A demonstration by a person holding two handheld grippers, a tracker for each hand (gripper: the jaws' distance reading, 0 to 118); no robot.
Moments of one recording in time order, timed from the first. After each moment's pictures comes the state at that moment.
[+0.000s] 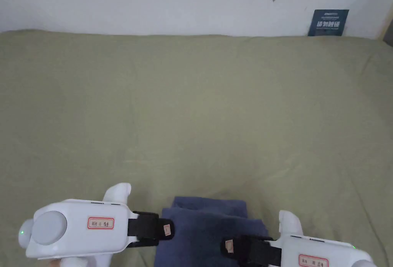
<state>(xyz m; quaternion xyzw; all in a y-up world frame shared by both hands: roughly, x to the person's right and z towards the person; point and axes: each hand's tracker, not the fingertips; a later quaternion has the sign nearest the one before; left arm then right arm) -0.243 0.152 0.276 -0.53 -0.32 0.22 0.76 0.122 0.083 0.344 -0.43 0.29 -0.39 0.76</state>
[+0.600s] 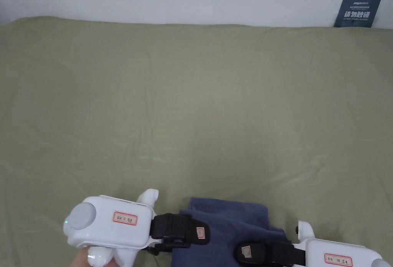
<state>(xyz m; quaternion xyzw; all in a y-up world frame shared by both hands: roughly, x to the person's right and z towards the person) -0.231 0.081 0.230 -0.58 -0.40 0.29 0.65 0.168 0.005 0.304 -0.47 0.31 -0.50 0.66</state>
